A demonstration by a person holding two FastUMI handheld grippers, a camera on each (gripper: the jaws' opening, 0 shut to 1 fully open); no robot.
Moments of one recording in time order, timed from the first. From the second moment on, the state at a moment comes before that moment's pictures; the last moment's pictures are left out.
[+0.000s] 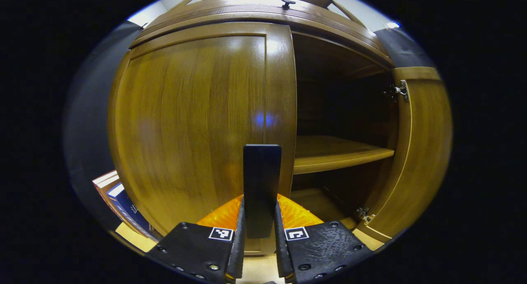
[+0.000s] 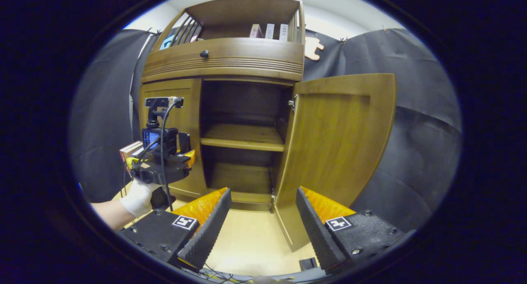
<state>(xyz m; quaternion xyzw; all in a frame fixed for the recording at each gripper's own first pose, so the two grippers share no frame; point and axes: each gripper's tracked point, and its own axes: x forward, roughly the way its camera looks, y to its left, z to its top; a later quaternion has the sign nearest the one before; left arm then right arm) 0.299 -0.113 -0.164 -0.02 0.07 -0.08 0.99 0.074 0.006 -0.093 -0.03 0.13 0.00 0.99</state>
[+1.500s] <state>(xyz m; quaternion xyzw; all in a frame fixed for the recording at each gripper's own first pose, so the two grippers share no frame) 0.131 -0.012 -0.168 -0.01 0.06 -0.06 1.00 0.018 0.026 -0.122 -0.02 0.16 0.06 0.99</state>
